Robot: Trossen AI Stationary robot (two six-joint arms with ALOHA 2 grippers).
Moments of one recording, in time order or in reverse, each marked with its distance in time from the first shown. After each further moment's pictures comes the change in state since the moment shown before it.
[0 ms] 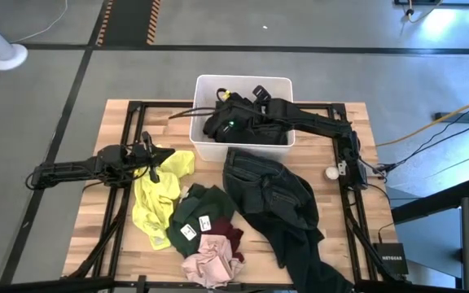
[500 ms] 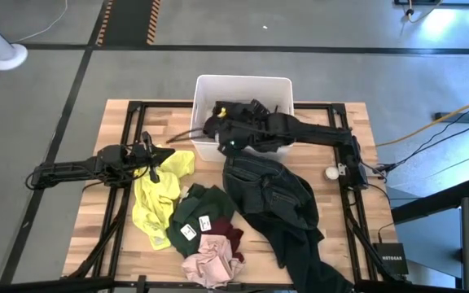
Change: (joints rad) left arm 0.000 0.000 0.000 0.000 0.000 0.005; right arm 0.127 0.001 0.007 -0.022 -0.061 0.014
